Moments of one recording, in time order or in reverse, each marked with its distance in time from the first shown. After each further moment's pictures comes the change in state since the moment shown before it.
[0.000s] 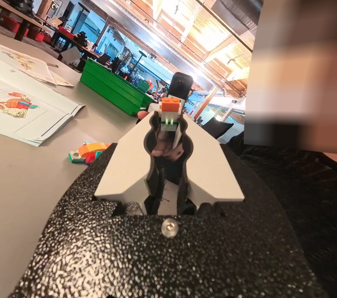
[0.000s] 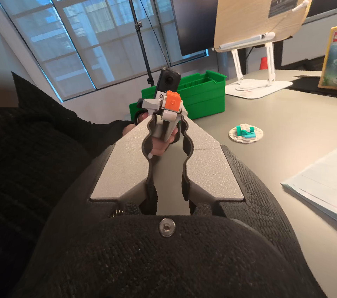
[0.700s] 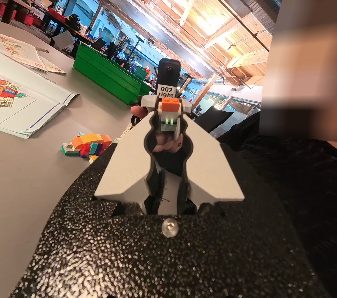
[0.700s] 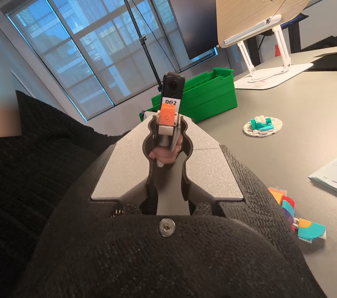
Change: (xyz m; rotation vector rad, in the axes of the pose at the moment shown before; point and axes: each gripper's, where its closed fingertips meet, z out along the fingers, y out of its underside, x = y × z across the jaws) left arm 0.006 0.015 0.002 -0.069 0.010 0.006; right arm 0.002 0.000 0.002 0.043 -0.049 0.182
